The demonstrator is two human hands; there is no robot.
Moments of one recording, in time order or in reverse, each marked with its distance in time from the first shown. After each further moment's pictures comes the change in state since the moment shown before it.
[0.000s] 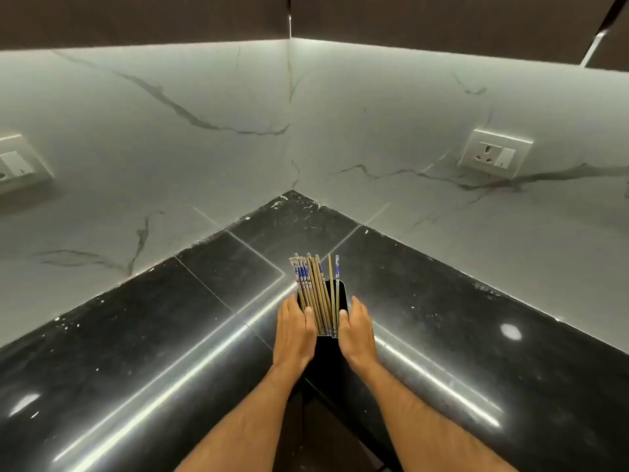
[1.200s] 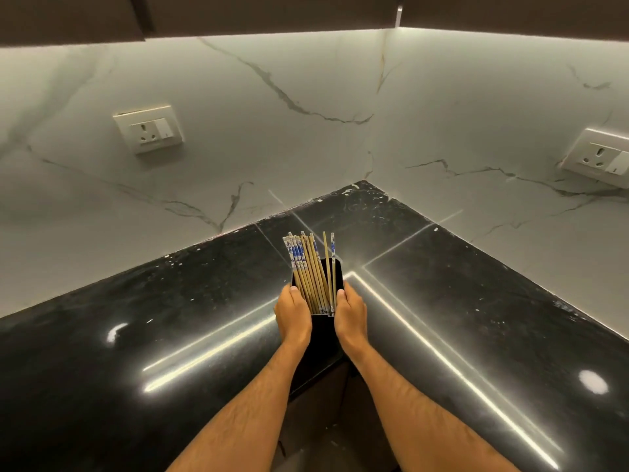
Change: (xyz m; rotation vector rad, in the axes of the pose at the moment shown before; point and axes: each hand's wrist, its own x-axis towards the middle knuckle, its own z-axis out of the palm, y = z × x) left_hand -0.046 -0.032 -0.103 -0.300 0.424 -0.441; right_hand -0.074 -0.075 0.075 0.330 -0.242 -0.082
